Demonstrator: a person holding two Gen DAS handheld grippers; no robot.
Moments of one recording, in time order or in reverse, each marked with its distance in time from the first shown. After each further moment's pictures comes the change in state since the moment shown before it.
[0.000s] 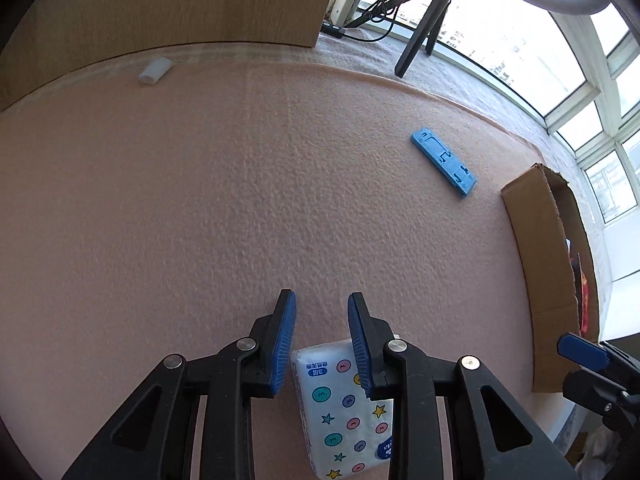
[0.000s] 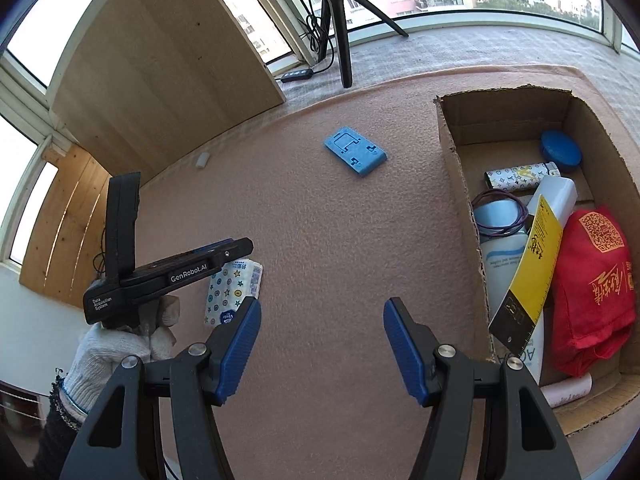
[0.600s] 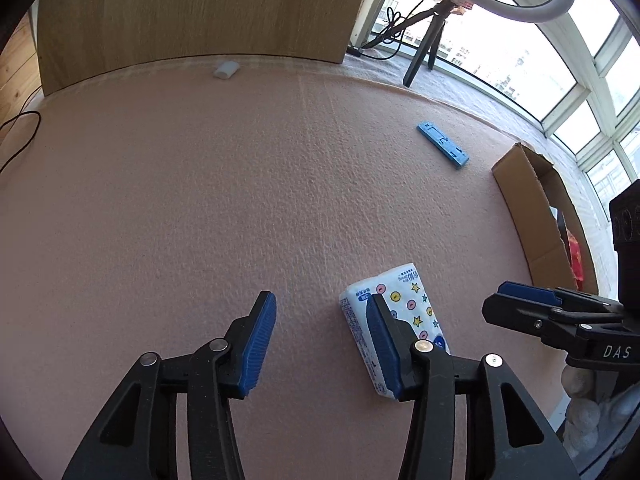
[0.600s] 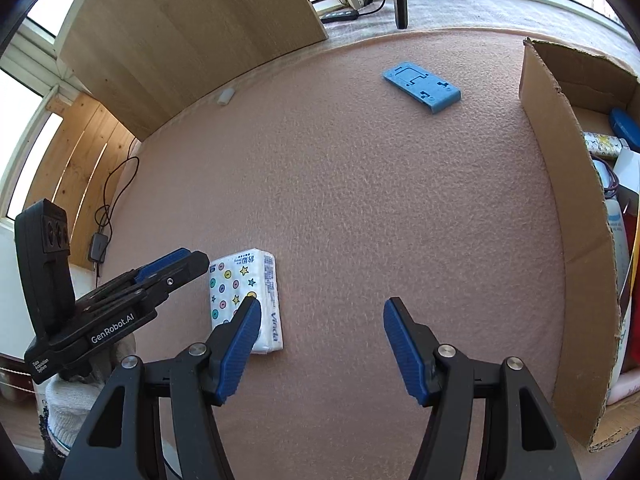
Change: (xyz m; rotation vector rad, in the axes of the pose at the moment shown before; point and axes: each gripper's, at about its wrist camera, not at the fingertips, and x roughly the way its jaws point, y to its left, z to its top) left arm -0.066 0.027 -0.069 0.013 -0.079 0.044; right arm 0.052 0.038 -0.024 -0.075 0.127 0.044
